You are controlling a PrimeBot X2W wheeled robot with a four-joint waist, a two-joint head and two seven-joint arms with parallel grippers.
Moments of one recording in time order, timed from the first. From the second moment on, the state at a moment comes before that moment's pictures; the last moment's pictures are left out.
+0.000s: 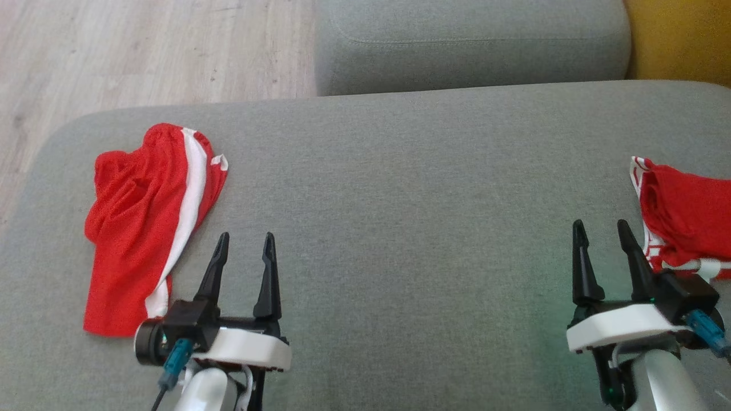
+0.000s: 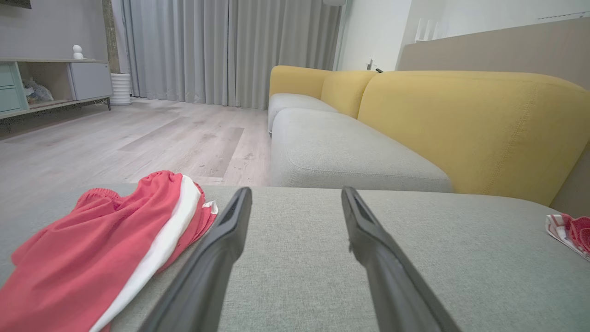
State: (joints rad) left arm -0.13 0.05 -0.27 0.32 -0.26 0.05 -0.25; right arm -0.09 -0.05 -0.04 0.34 0.15 0.13 -0.25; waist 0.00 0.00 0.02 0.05
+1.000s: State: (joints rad) left arm -0.10 0.05 -0.24 0.32 -0.24 0.05 -0.25; right arm -0.05 -0.05 0.13 0.33 0.18 0.13 -0.25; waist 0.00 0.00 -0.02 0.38
